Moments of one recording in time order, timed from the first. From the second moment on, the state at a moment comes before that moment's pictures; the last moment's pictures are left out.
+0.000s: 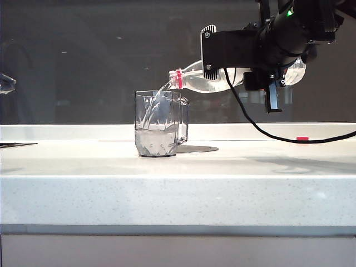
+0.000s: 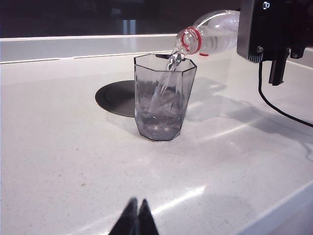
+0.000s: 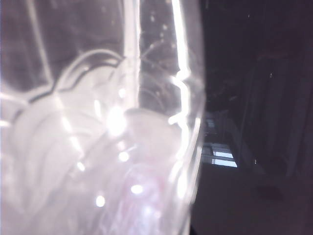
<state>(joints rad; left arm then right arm) -0.61 0.00 0.01 -0.03 -0.02 -0.04 0.54 1.48 0.72 0.69 0.45 -1.57</state>
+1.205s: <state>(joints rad) -0.61 0.00 0.01 -0.03 -0.02 -0.04 0.54 1.48 0.72 0.69 0.44 -1.20</state>
